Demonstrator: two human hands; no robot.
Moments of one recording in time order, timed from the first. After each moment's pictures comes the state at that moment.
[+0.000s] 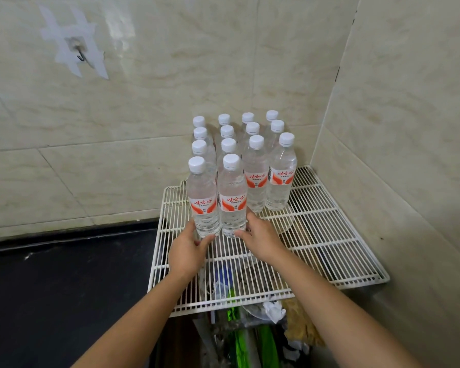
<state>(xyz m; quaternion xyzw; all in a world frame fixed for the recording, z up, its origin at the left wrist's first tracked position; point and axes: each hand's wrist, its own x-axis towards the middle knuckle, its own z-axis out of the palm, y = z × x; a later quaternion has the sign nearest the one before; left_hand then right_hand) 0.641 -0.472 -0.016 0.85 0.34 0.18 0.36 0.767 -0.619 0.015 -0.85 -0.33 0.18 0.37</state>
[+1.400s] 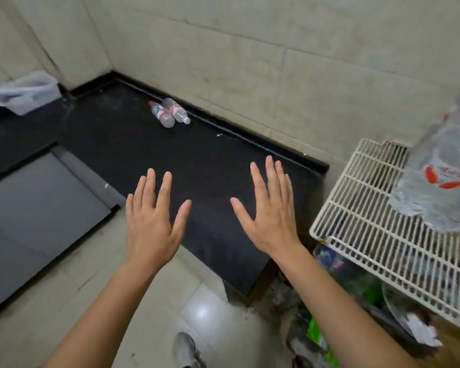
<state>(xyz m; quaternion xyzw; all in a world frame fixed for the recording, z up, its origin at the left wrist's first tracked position) 0.240 -0.471 0.013 0.74 0.63 0.23 -0.01 0.473 -0.488 -0.002 -0.66 -0.69 -0.02 0.29</state>
